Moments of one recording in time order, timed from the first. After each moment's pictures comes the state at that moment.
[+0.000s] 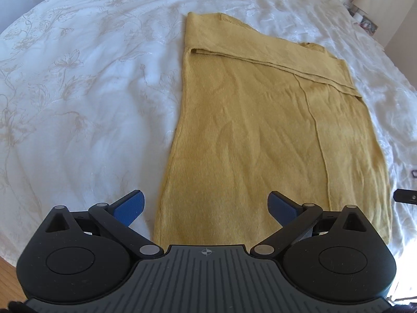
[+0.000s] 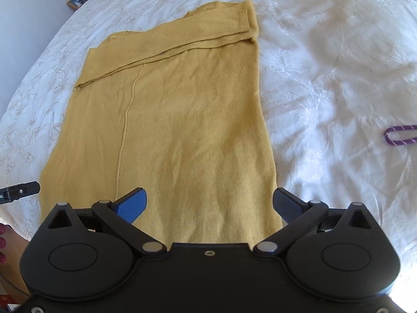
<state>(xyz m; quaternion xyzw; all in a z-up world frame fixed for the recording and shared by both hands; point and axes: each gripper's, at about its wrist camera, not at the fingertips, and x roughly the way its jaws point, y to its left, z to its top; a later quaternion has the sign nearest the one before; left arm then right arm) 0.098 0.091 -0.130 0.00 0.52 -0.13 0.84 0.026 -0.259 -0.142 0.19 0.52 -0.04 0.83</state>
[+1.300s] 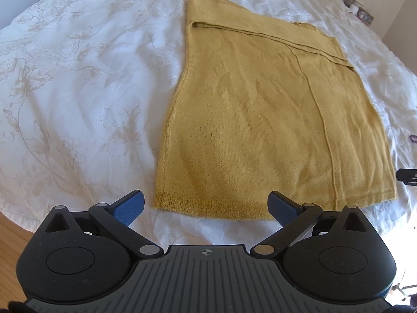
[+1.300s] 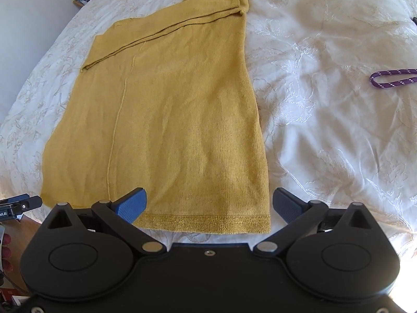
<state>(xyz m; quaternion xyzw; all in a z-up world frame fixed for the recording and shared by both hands) 0.036 0.104 -0.149 0.01 0.52 -0.13 0.84 -0.021 -0.263 -0.161 0.21 0.52 -0.02 0.83</state>
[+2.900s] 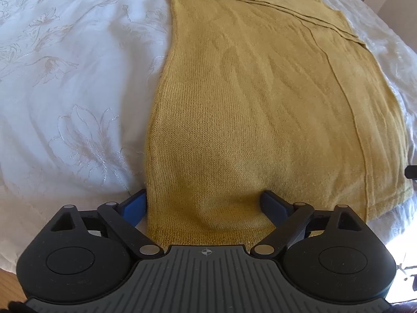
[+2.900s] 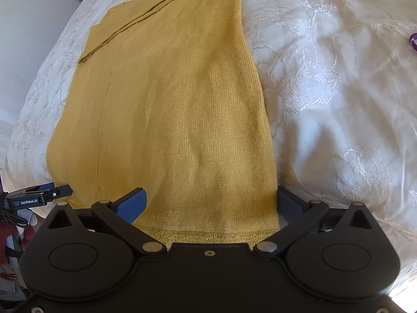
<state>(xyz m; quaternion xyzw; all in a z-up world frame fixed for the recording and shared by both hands) 0.086 0.098 -0.199 0.03 0.56 -0.17 0.81 -0.018 -0.296 -0.204 0.27 0.55 0.03 0.79</state>
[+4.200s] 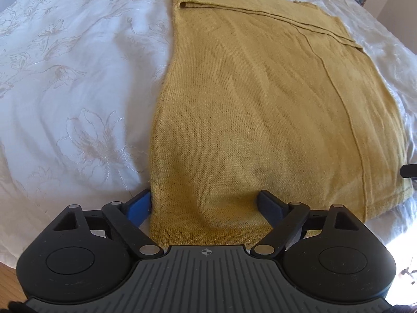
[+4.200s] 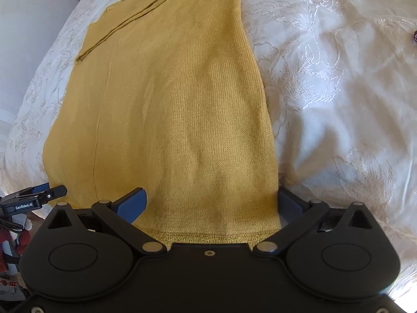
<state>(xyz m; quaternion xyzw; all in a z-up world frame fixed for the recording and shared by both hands) 0.075 0.098 -0.192 0.04 0.54 -0.16 0.83 -0.010 -0.295 -0.211 0.27 0.55 0.03 0.79</state>
